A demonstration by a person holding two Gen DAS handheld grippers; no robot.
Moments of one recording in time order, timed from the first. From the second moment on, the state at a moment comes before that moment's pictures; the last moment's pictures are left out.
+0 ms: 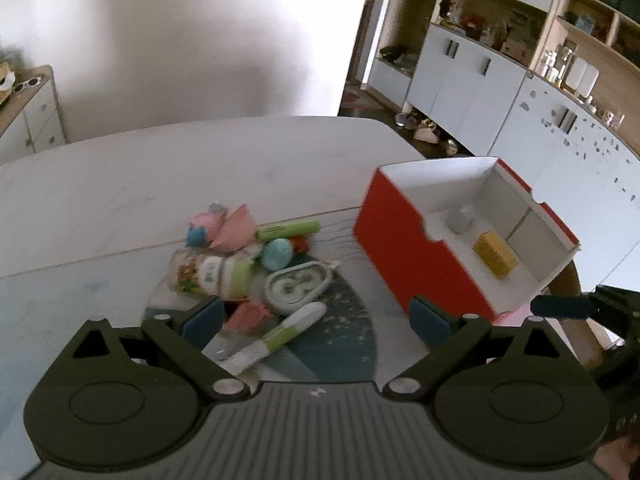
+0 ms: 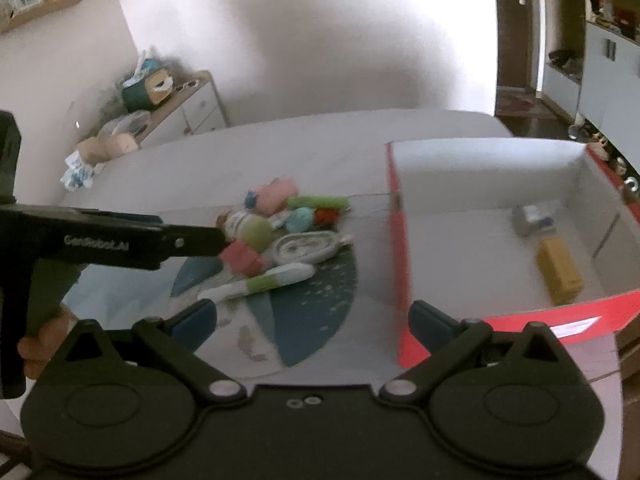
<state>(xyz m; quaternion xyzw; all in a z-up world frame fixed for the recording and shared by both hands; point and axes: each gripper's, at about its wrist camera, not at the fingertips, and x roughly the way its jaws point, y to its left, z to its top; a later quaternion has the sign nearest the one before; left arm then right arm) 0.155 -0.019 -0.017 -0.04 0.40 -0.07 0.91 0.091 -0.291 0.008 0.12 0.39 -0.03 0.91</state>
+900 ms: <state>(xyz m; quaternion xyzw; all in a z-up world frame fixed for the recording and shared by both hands) 0.212 0.032 -0.081 -0.10 0.45 -0.02 0.89 0.181 -0.249 -0.063 0.13 0.42 -0.06 0.89</state>
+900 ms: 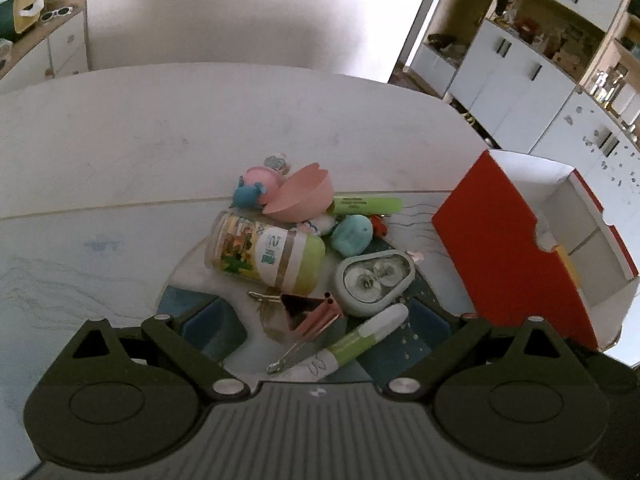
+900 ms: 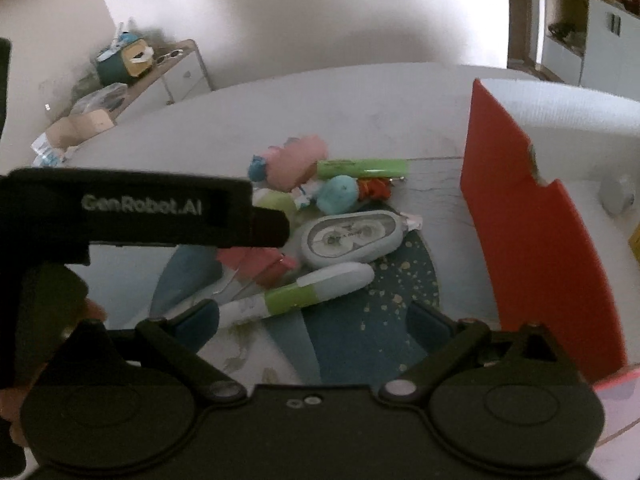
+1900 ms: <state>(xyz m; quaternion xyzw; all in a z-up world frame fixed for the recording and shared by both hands) 0.233 0.032 -0.109 -0.13 0.48 0.01 0.87 0.216 -0.240 -0.094 0.10 0.45 -0.12 0.88</state>
